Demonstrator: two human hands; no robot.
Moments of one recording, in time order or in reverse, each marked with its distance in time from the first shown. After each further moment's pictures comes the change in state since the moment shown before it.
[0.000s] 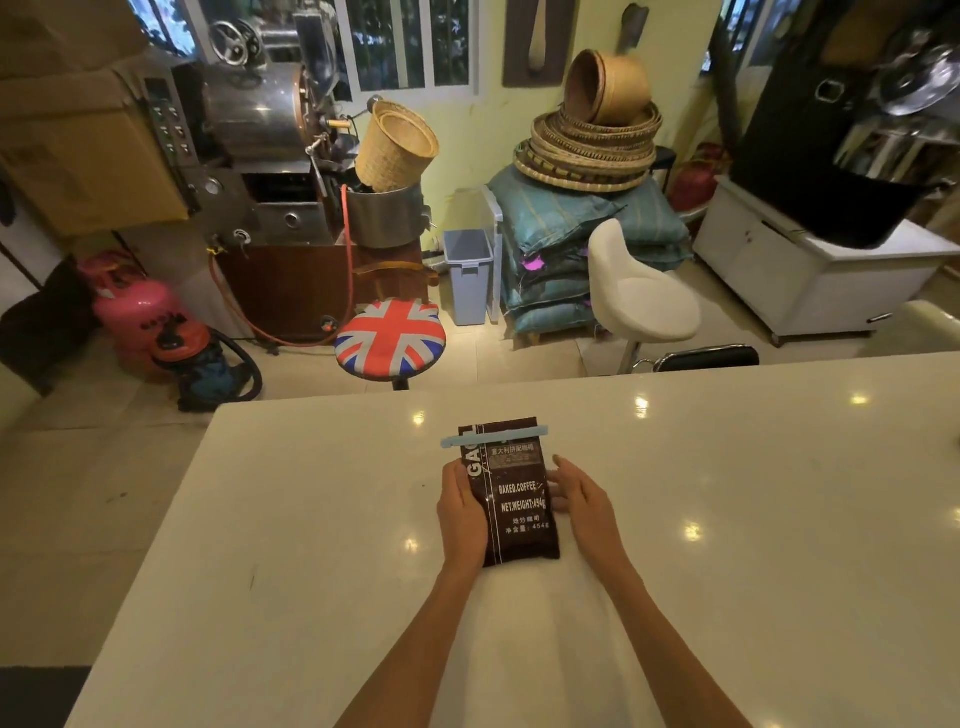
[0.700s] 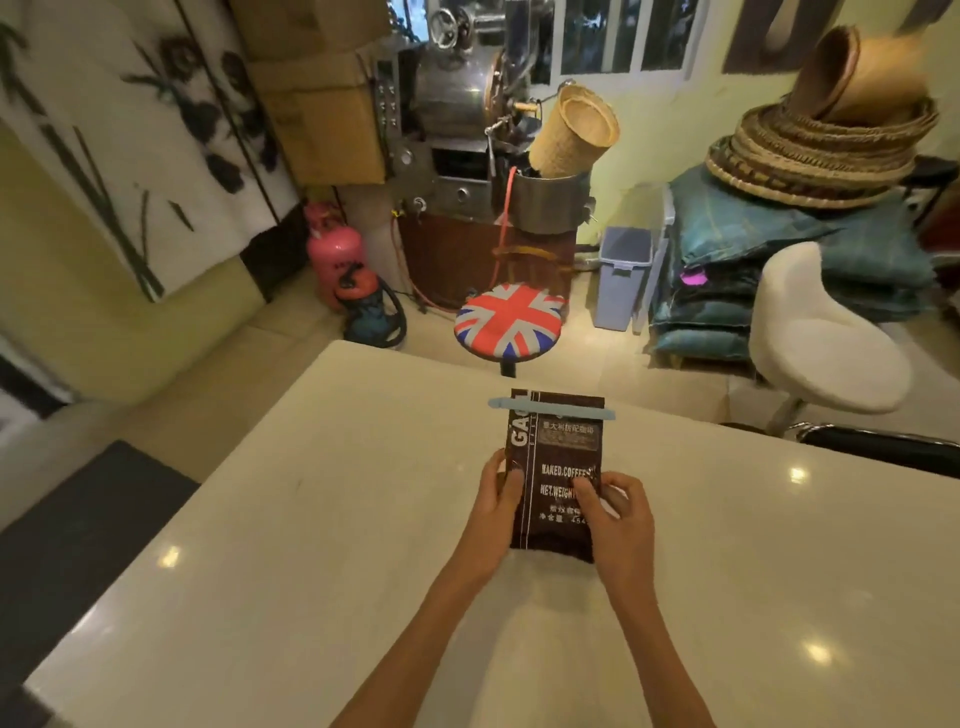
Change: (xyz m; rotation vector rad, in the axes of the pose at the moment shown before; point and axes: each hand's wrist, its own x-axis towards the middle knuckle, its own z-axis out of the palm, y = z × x) left_hand -0.046 0.051 0.032 -0.114 -0.010 -0.085; right_hand 0.011 -0.038 -0.038 0.214 -0.142 0.007
